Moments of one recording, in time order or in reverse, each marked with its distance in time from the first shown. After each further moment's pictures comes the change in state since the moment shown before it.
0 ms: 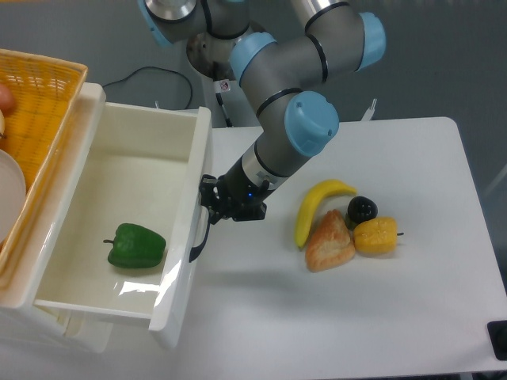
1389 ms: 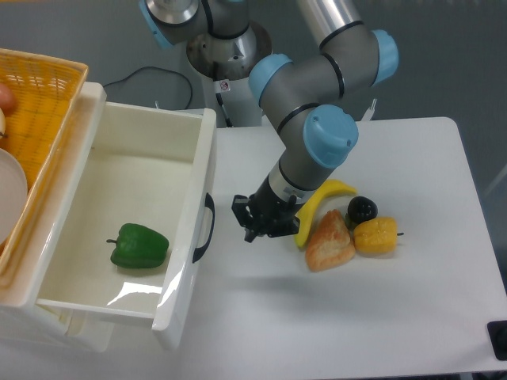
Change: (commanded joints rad) arm 0.031 -0.054 0.000 0.103 0.098 -0.008
